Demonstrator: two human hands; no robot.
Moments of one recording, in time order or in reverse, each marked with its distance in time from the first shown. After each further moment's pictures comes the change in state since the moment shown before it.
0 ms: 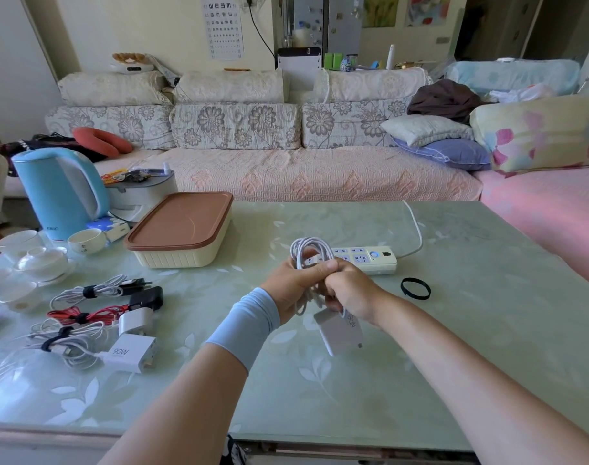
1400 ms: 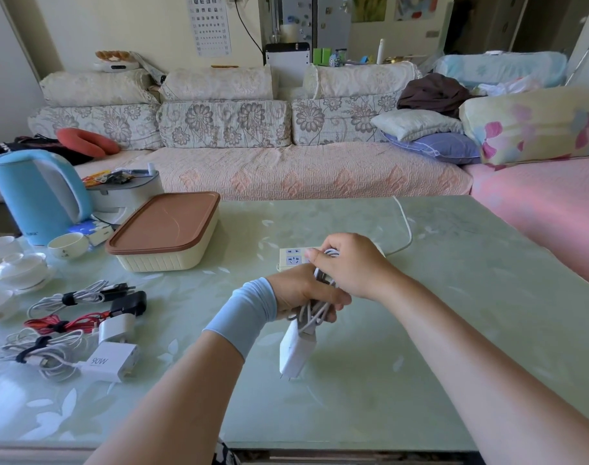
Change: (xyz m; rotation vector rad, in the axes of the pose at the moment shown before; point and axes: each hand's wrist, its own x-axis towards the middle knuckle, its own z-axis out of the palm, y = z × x) left_hand 0.010 0.008 0.020 0.505 -0.310 -0.209; right_hand 0.002 -0.022 -0.035 -0.692 0.316 -0.146
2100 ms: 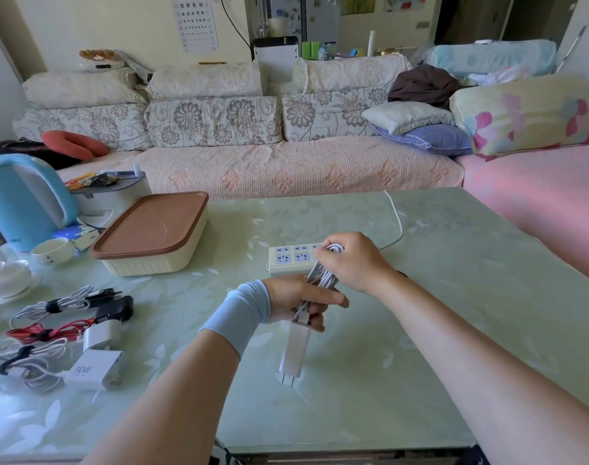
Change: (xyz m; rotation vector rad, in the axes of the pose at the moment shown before) left_hand 0.020 -0.013 0.001 -0.091 -0.074 -0.189; right_hand 0.011 0.037 0.001 0.165 0.051 0.048
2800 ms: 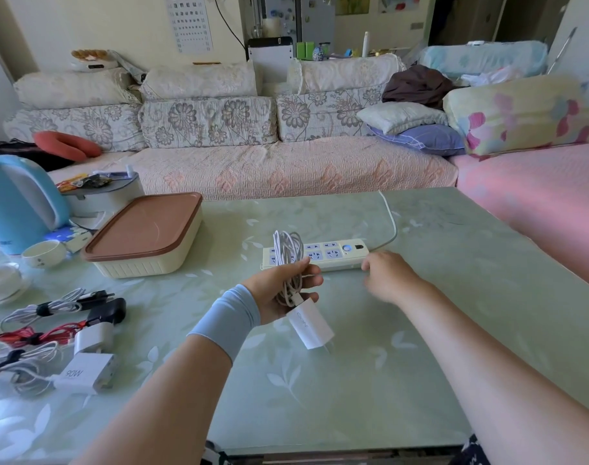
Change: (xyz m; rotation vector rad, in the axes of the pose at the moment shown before) left_hand 0.005 -0.008 -0.009 -0.472 0.236 0.048; right_hand 0.007 0.084 -0.022 -0.638 -0.124 0.236
